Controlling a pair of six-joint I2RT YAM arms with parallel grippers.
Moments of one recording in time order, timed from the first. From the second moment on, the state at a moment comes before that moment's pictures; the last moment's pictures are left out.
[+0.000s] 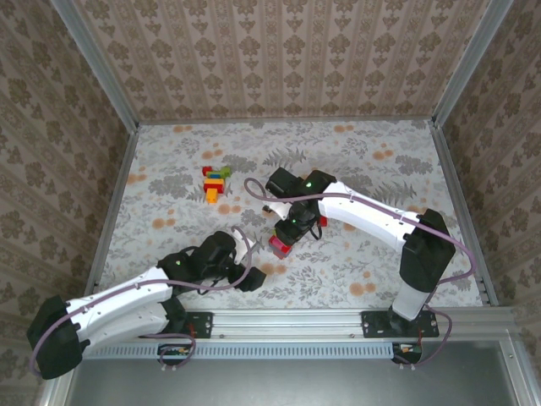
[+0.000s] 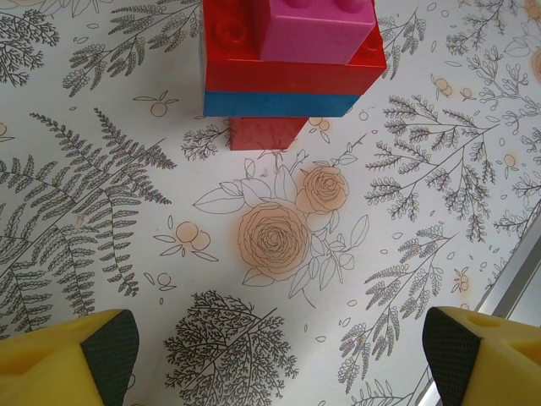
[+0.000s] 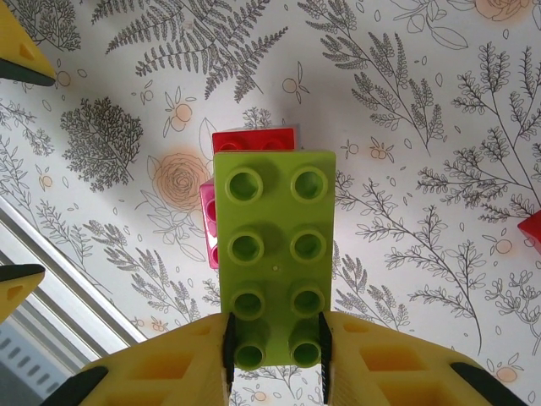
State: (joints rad) left arm -0.98 0.85 0.42 -0.40 0.12 -0.26; right arm 0.83 1.72 1.49 -1.13 -0.11 0.06
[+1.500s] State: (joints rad) left arm -0.98 0.85 0.42 -0.40 0.12 -0.26; right arm 0.86 1.77 1.50 -1.13 -0.11 0.06
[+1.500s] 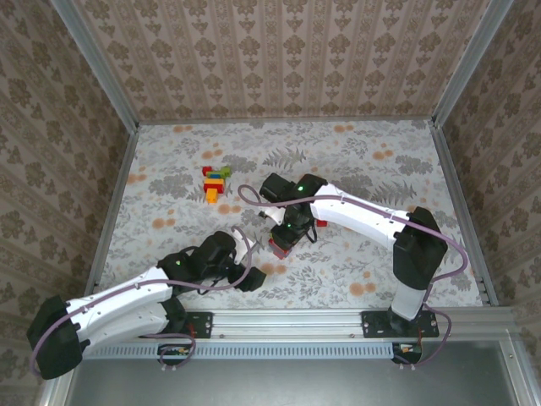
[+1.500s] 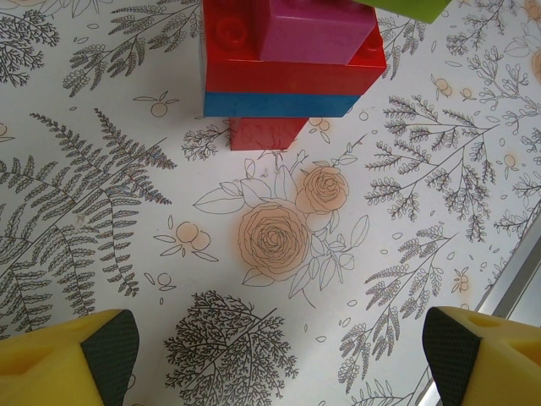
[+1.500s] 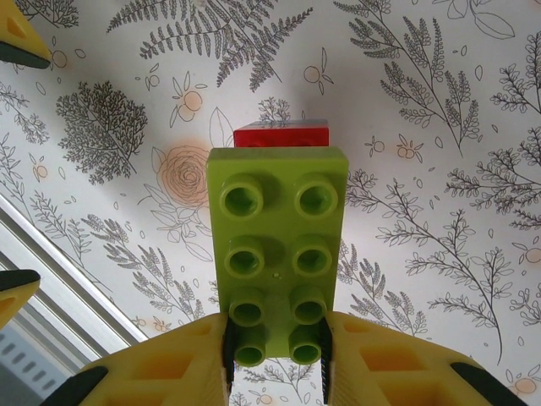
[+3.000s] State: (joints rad) left arm -0.98 0.85 0.42 -0.40 0.12 -0.26; right arm 0.86 1.80 1.61 -1.17 -0.06 0.03
